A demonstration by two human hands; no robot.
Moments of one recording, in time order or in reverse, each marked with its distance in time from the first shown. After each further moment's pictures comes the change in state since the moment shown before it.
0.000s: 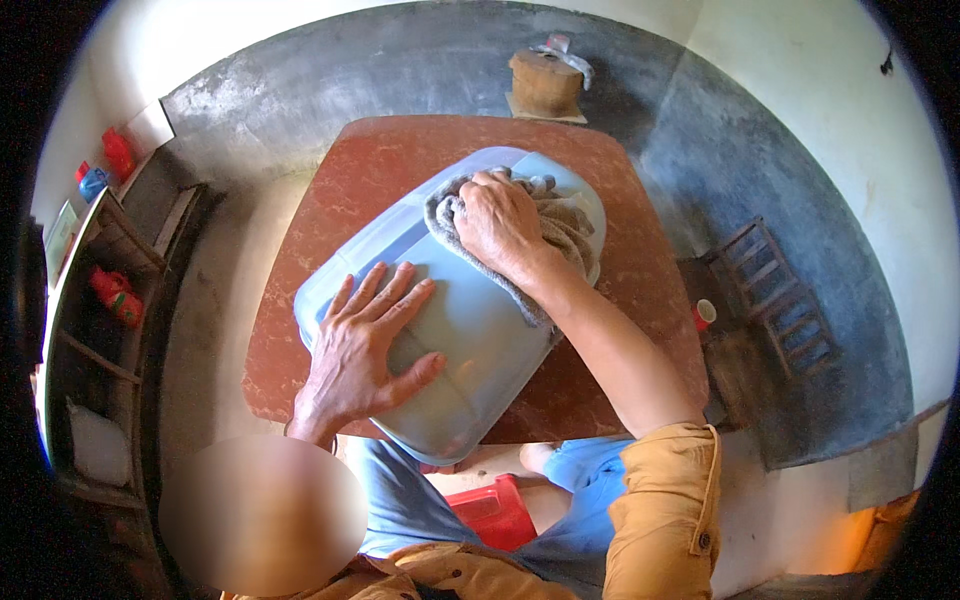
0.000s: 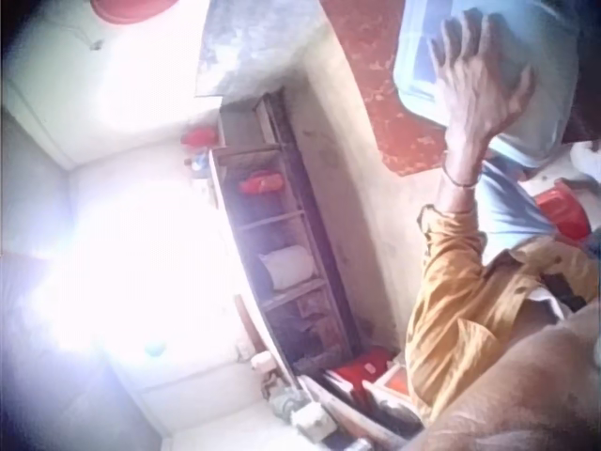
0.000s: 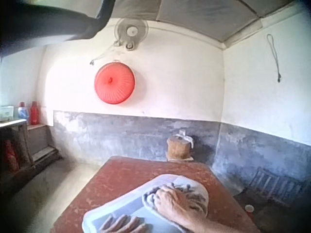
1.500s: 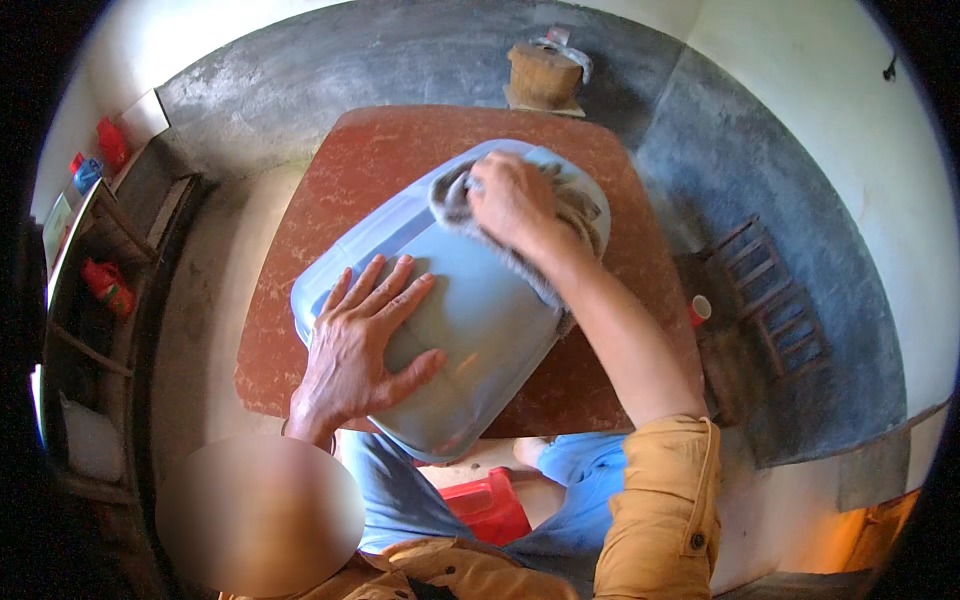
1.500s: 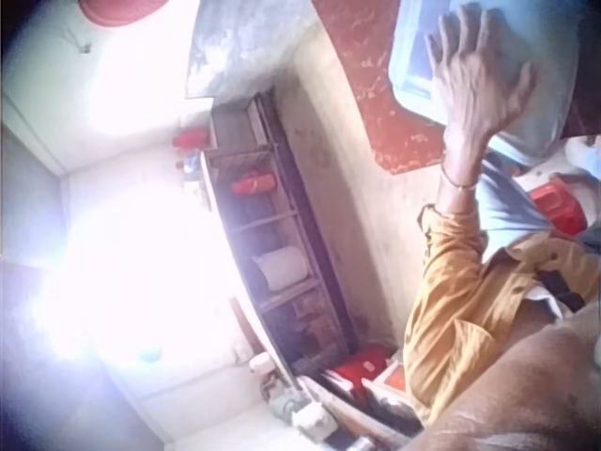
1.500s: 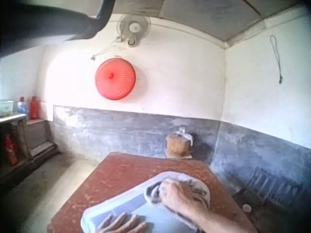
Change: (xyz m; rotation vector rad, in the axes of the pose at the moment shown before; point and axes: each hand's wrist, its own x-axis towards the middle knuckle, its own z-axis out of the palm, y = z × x) left_hand -0.001 0.003 -0.001 -0.051 0.035 0.001; right_hand 0.009 0.015 -0.009 0.079 -0.085 0.138
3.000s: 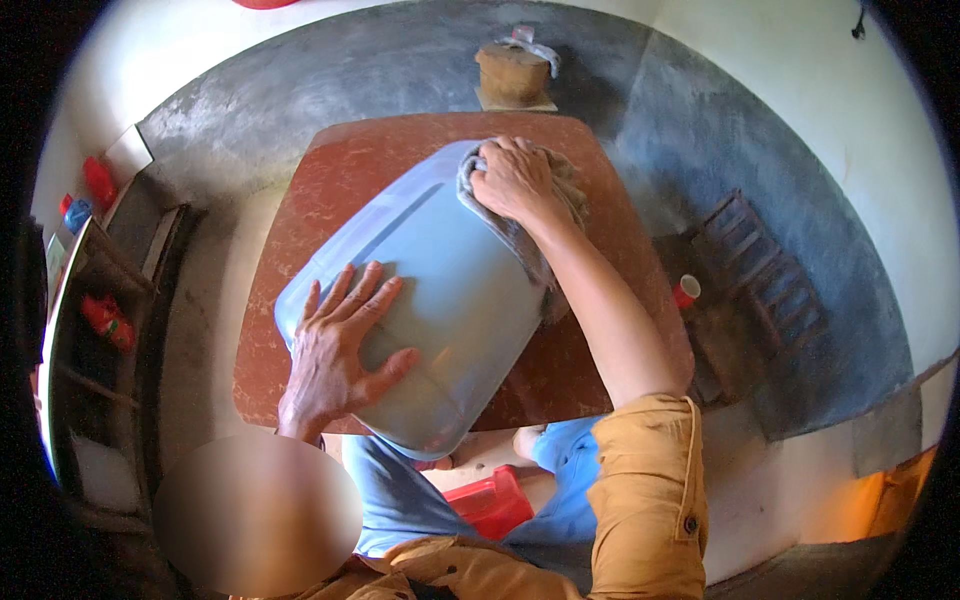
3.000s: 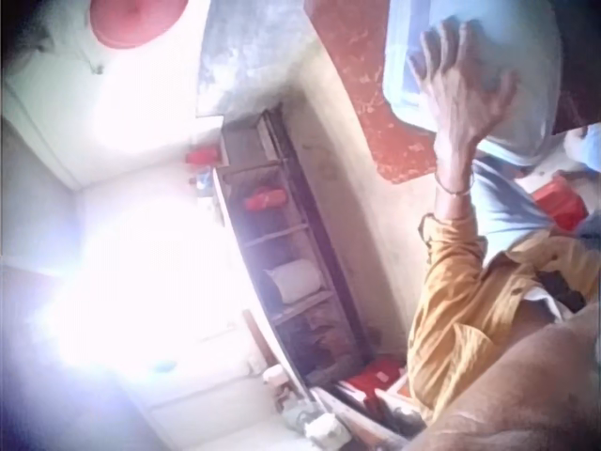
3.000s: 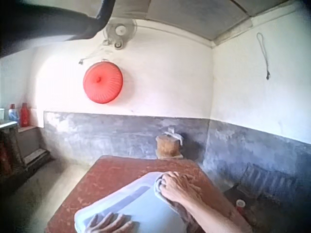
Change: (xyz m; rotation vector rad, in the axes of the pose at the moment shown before) left_hand 0.002 0.010 0.000 -0.011 -0.042 -0.049; right_hand 0.000 0.061 -0.006 -0.204 0.034 0.157
